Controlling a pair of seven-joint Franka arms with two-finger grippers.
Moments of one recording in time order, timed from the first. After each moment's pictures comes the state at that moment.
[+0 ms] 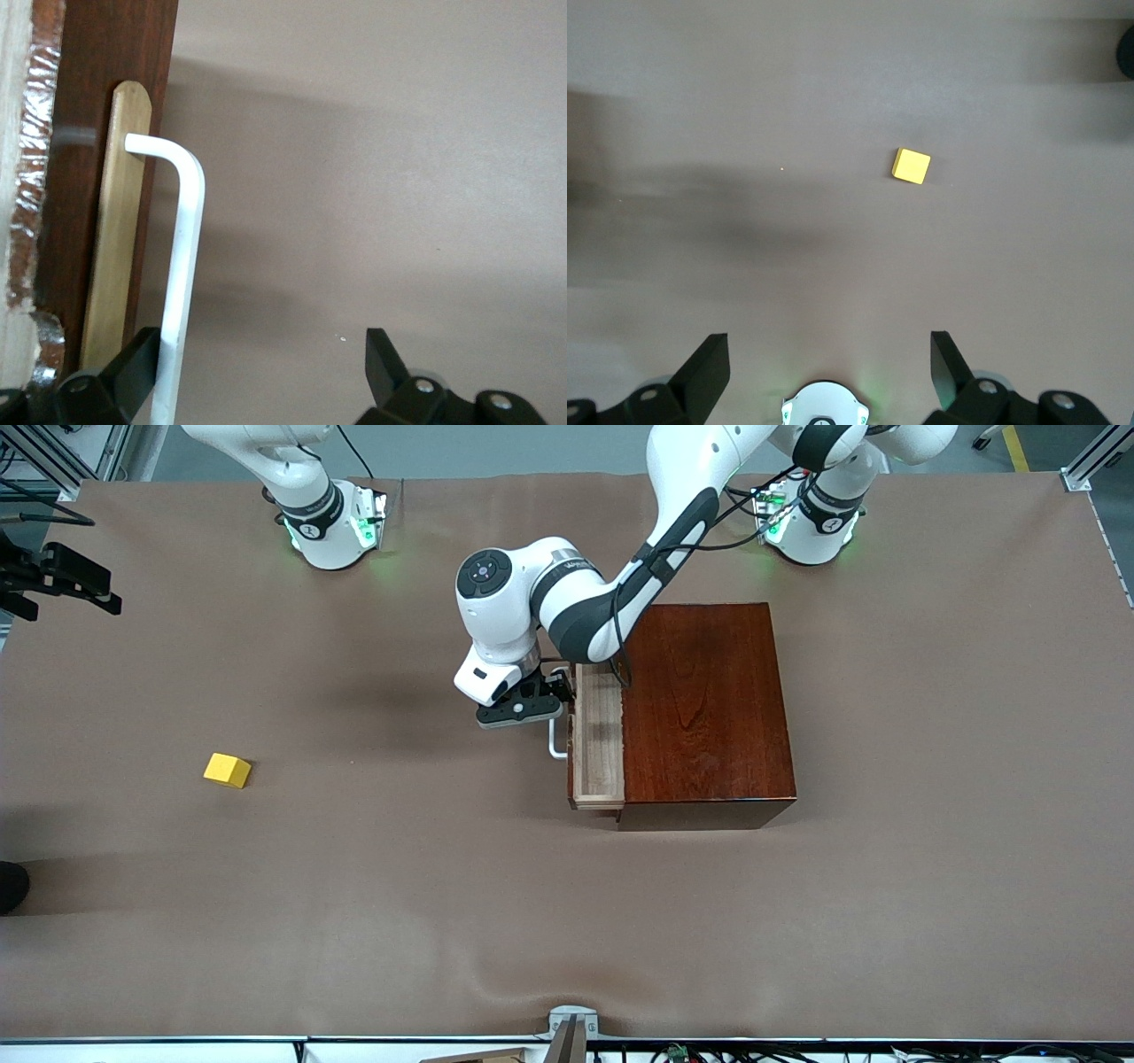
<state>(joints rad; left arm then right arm) -0.91 0.82 -0.07 -1.18 0.18 2.01 -1.16 -0.02 -0.04 -0.02 -1.49 -0.01 1.34 -0.12</state>
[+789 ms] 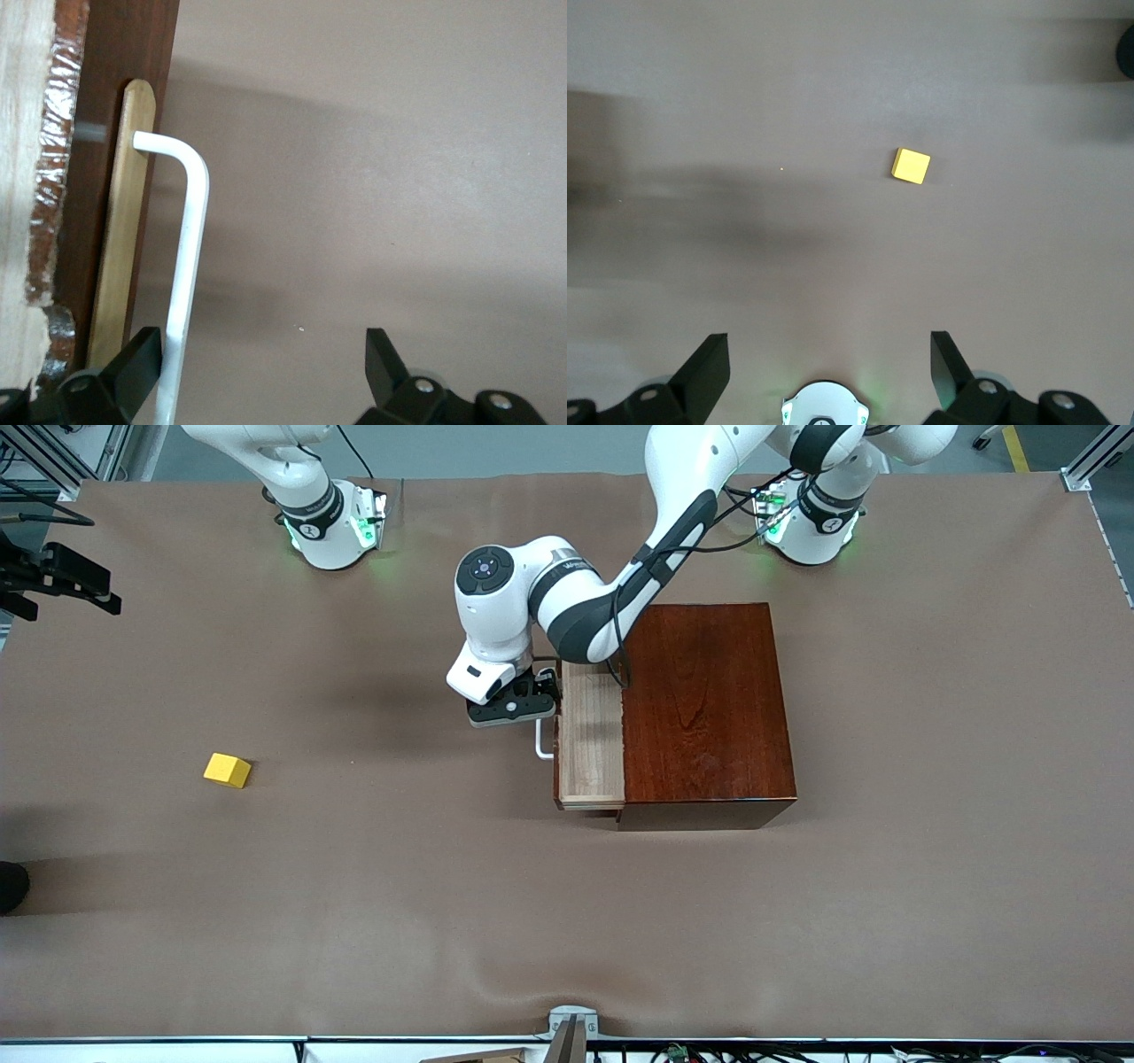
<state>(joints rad) -0.91 0.83 -0.07 -1.15 0.14 2.05 -1.17 -0.02 -0.04 -0.02 -1.49 -0.01 1.34 -0.12</state>
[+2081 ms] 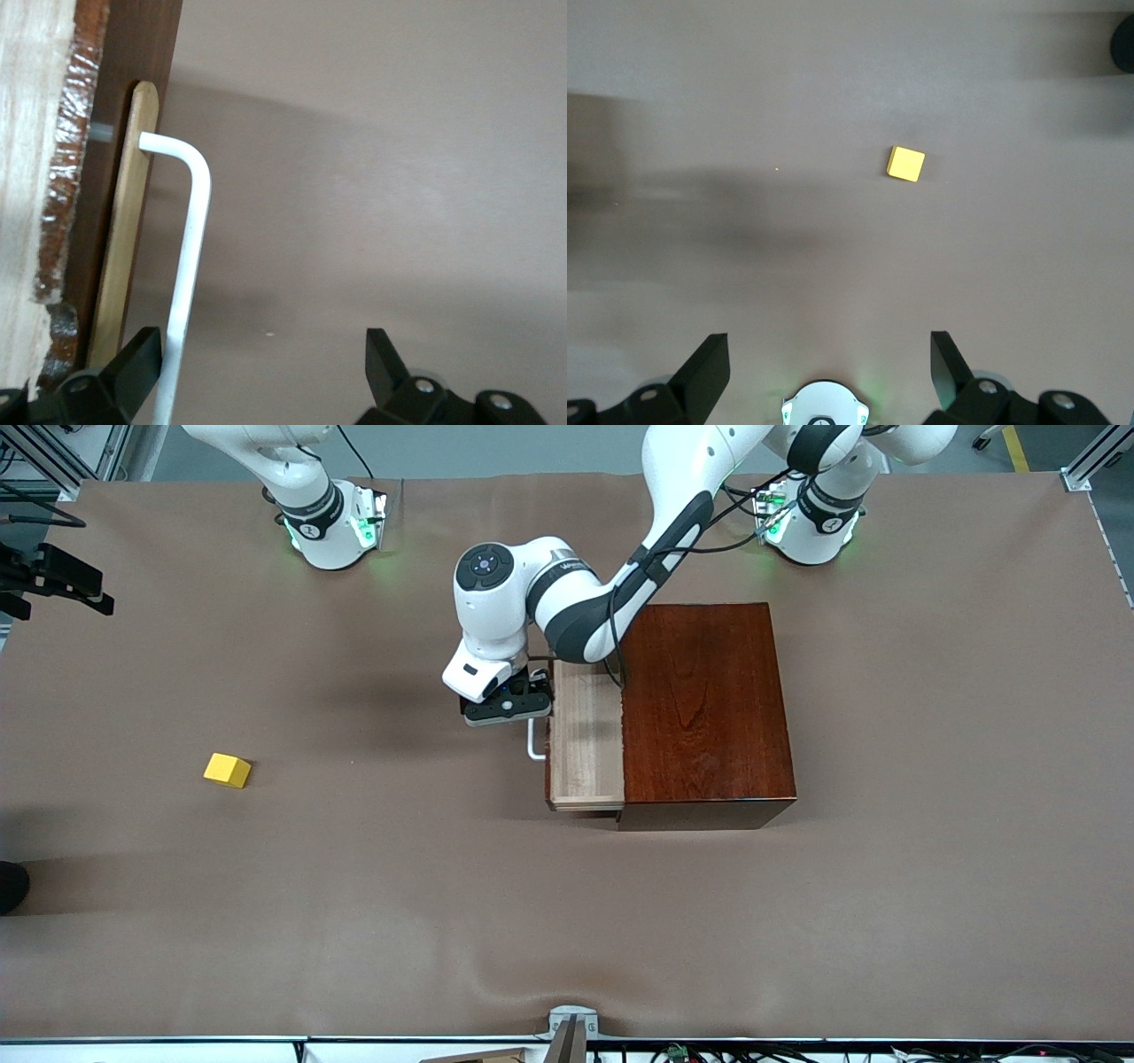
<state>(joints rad) -0.92 0.84 -0.06 -1.15 0.14 2.14 -1.21 -0.04 -0.04 -0.02 -1.49 -0.01 1.34 -0.12</state>
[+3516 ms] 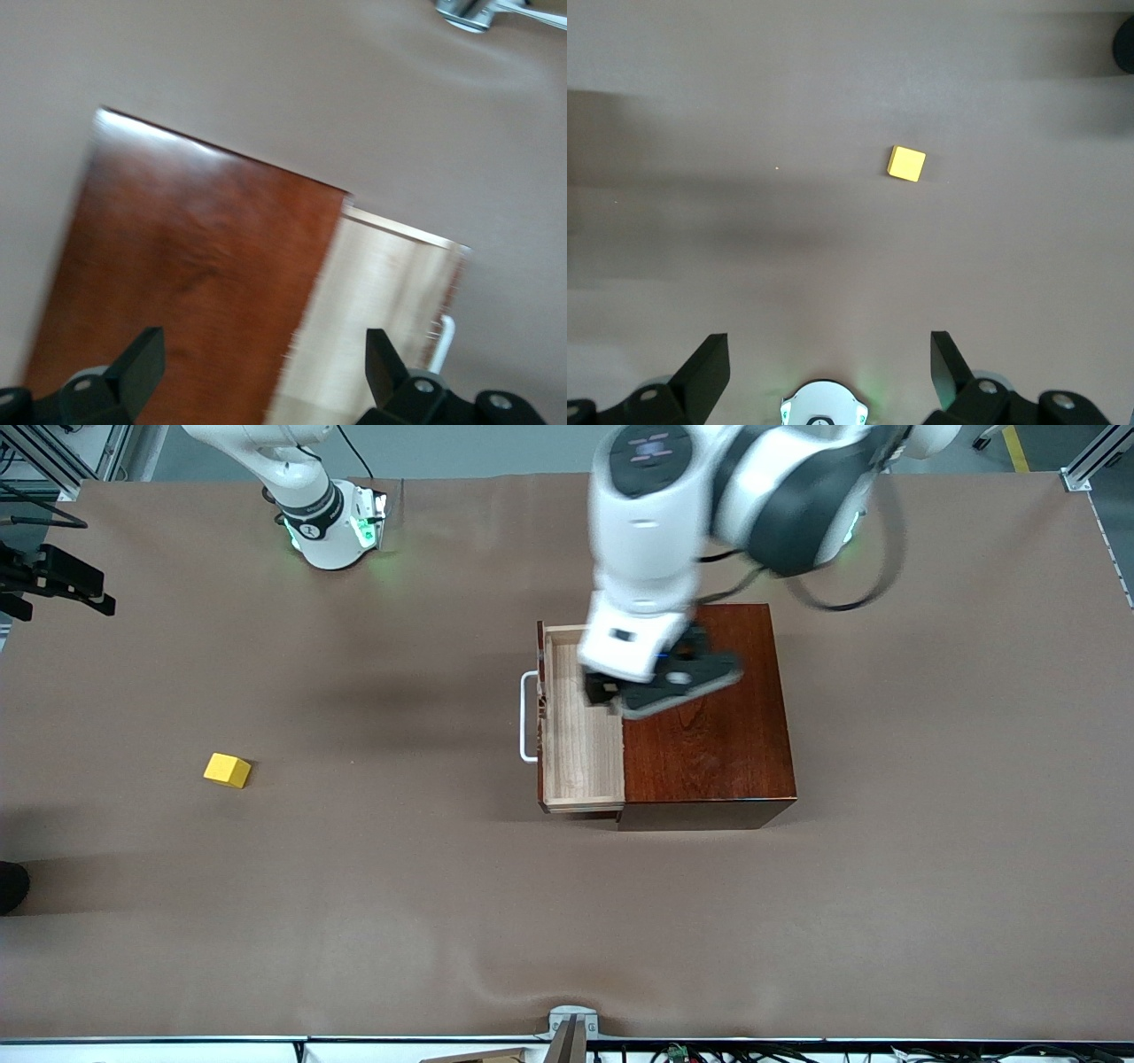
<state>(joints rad) -0.63 0.46 -0.05 -1.07 0.14 1.54 -0.98 -0.04 -0.04 -0.02 -1.49 -0.01 1.34 -0.12</state>
